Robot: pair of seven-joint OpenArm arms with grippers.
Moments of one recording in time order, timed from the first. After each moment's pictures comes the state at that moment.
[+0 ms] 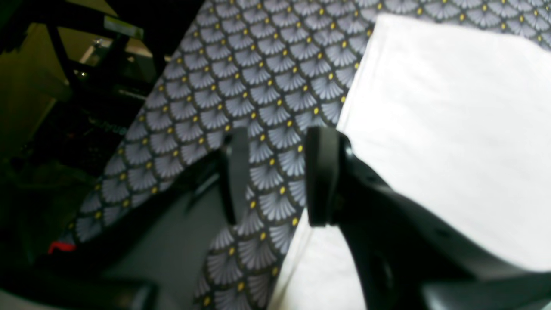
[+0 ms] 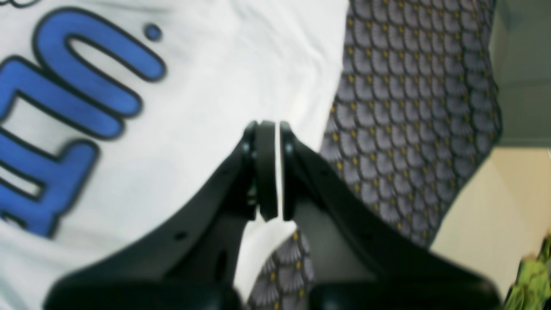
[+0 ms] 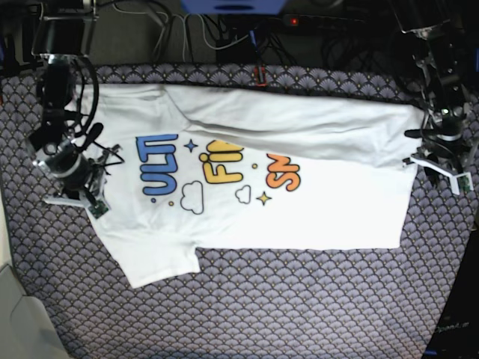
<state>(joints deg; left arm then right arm) 7.2 -14.1 -25.5 89.3 -6.2 -5.1 23.8 0.1 14.2 11.7 94.5 -16.9 40.1 -35.3</state>
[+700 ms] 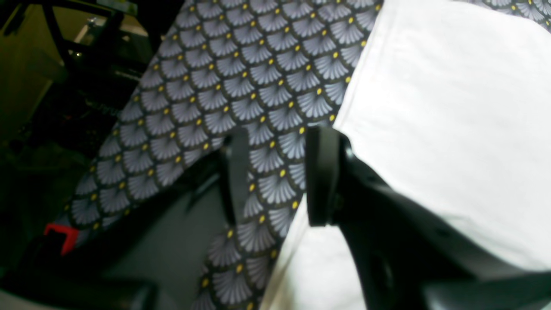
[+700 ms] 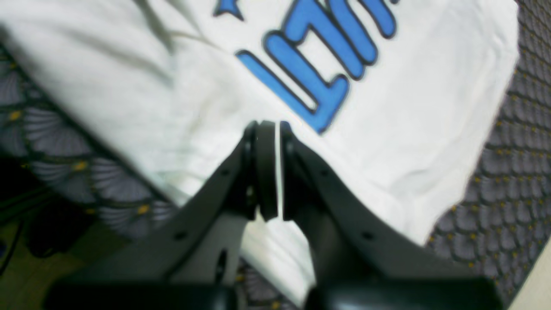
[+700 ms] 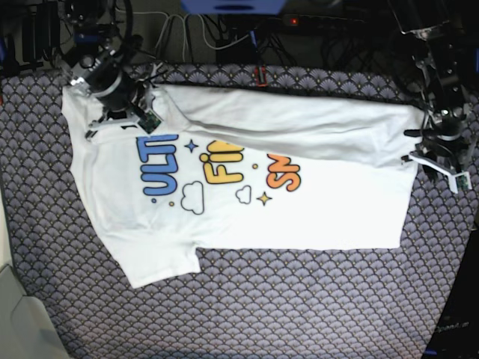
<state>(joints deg) 6.8 -14.0 -25.5 89.2 -6.2 -5.0 27.7 -24.2 8.6 2.4 113.2 -16.9 40.2 -35.4</state>
